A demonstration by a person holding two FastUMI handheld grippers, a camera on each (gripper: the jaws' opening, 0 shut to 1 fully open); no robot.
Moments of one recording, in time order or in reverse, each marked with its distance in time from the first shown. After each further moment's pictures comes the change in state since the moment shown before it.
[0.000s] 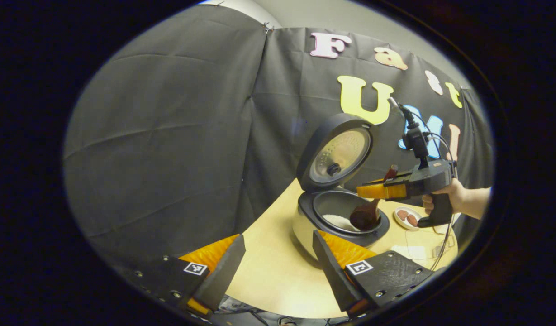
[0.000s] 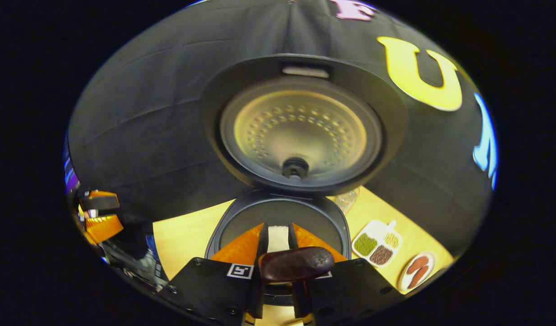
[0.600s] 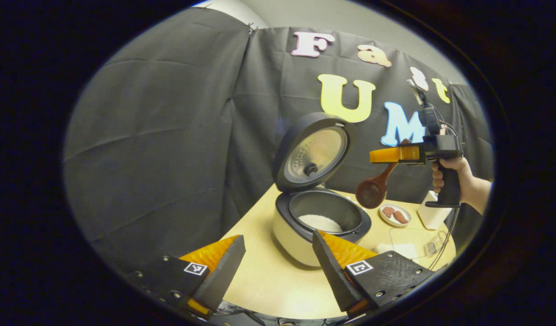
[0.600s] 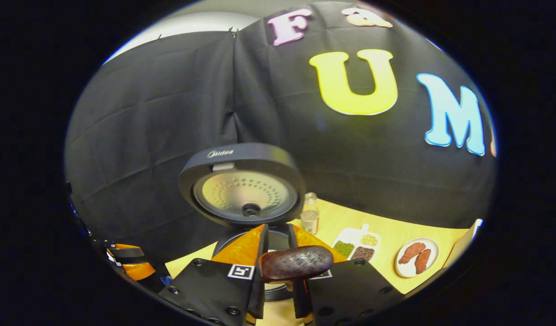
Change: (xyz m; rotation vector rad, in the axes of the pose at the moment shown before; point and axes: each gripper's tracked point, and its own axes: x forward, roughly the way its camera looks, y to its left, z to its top) left arm 0.002 -0.024 0.005 0.060 -0.009 -0.122; right arm -0.097 -0.075 0.049 0.200 -0.247 -0.144
